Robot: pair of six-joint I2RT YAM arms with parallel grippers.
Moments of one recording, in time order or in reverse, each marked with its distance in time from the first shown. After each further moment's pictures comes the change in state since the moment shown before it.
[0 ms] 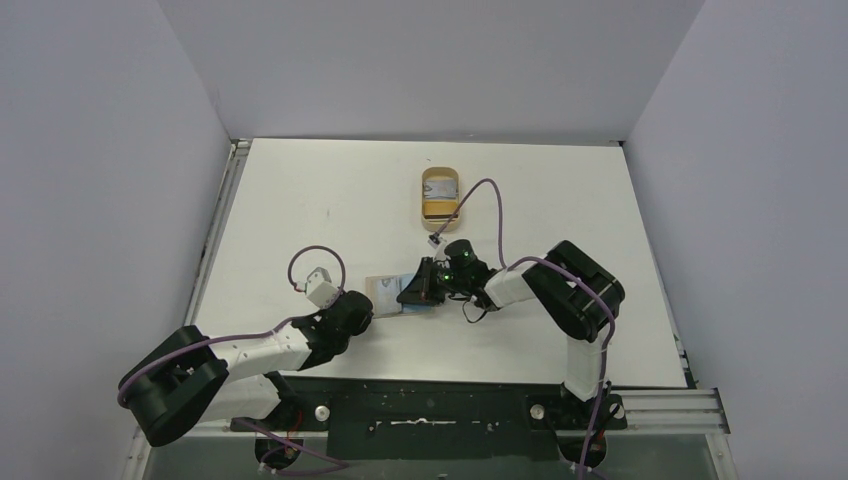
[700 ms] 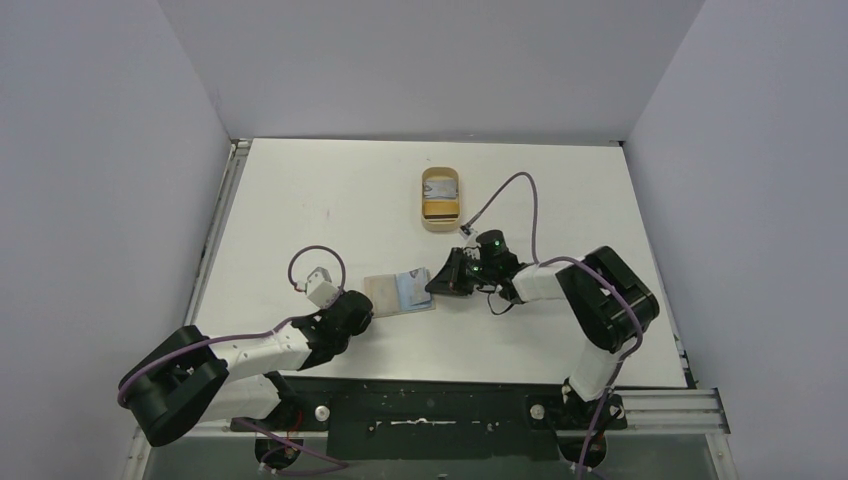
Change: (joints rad) left arm 0.001 0.001 0.000 0.004 0.007 -0.001; right arm -0.158 -0.137 -0.080 -0.113 -0.043 -0.097
